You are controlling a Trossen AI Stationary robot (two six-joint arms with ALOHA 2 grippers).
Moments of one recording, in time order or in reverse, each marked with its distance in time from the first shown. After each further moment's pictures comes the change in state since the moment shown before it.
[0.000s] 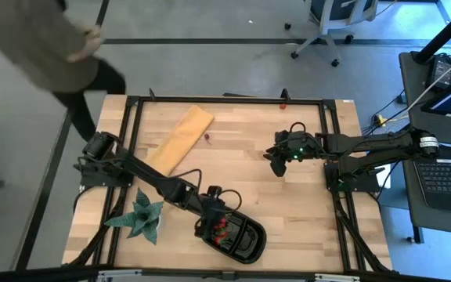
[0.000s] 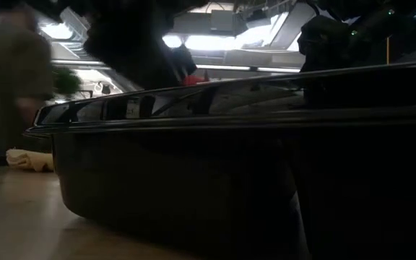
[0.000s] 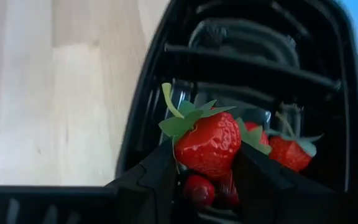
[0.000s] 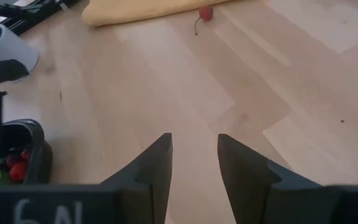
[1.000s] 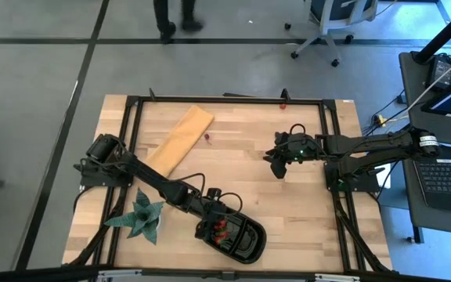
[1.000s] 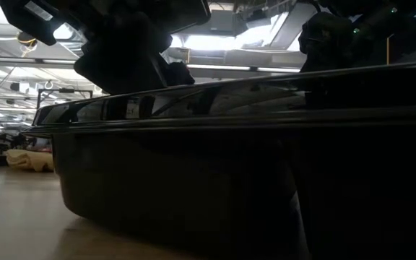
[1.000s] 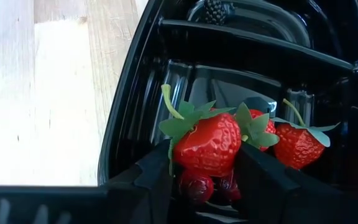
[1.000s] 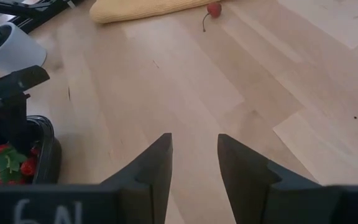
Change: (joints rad) left arm -0.008 0.046 0.000 0.002 0.001 -0.028; right arm 0.029 0.000 0.000 0.001 0.001 0.023
